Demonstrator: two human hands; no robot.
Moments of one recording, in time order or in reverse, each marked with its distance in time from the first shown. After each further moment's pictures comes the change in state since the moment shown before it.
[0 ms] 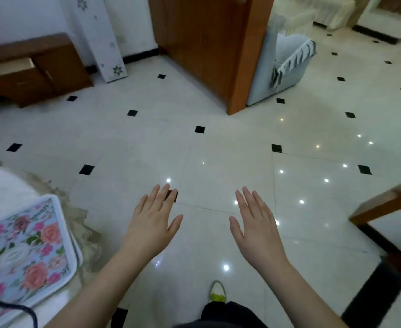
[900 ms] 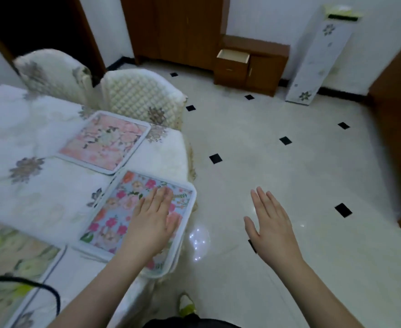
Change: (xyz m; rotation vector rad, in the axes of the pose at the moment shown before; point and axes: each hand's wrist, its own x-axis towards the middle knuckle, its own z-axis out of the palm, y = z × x) left_hand -0.069 -0.230 -0.009 -0.158 0.128 -0.955; right_hand 0.240 -0.263 0.099 0.042 -0.275 -0.826
